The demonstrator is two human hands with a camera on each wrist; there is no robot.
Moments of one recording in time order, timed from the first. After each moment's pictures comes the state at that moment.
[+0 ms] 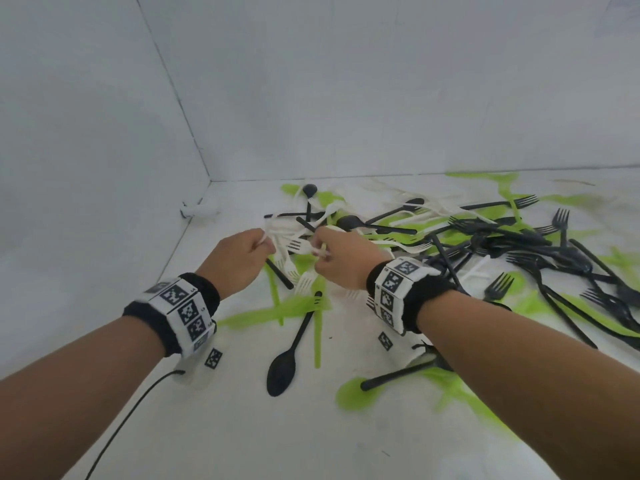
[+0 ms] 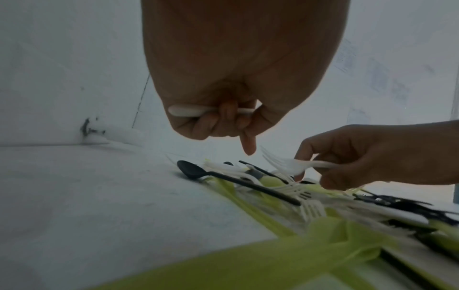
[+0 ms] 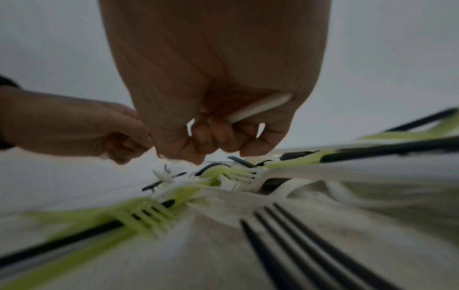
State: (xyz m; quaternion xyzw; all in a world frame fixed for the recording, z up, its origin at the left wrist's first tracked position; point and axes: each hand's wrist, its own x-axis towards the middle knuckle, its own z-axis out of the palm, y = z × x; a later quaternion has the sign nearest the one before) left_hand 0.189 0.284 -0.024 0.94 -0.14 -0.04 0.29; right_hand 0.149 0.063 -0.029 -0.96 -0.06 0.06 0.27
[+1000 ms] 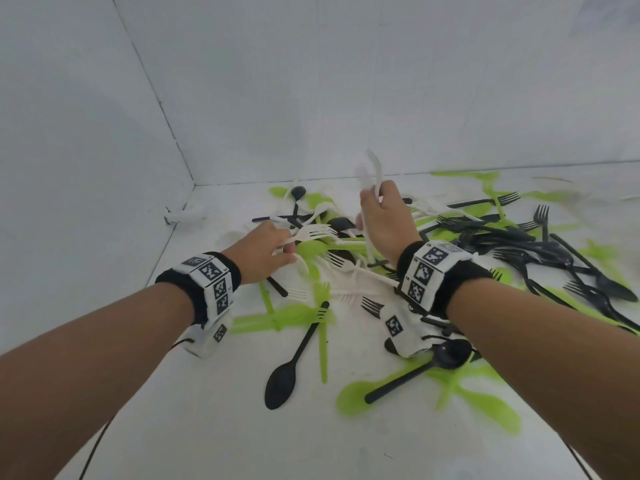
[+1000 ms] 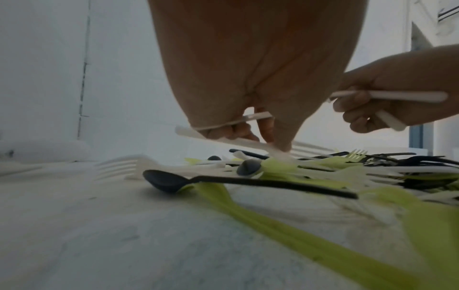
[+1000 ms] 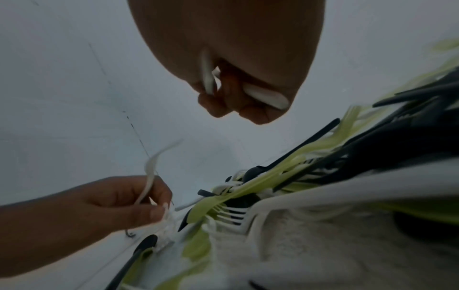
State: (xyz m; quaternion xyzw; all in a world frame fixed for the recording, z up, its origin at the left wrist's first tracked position) left_hand 0.238 0.252 -0.043 0.92 -0.35 -0.09 0.18; right_hand 0.159 0.021 -0.012 -0.80 0.15 -0.17 0.56
